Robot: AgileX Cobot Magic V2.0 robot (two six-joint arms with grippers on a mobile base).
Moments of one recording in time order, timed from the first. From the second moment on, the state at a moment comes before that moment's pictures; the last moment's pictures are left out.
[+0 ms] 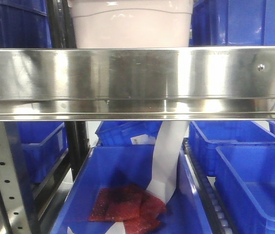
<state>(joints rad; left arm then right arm) 0.10 1.49 -1.33 -1.28 0.91 0.75 -0.18 1.50 -1.30 1.26 0.88 -0.68</state>
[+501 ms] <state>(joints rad) -0.14 1.27 -1.21 -0.79 0.35 0.51 -0.10 1.34 -1.28 0.86 0.62 -0.57</state>
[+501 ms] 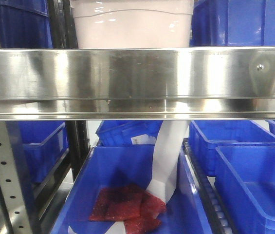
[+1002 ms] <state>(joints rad) -0.14 0.88 -0.57 -0.82 0.06 0.51 -0.10 0.86 -0.66 0.86 0.25 -0.75</state>
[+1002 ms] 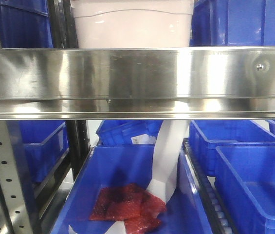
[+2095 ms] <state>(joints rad) -0.14 0.23 -0.38 -0.80 0.10 0.51 -0.10 -0.01 -0.34 0.86 0.36 -0.76</state>
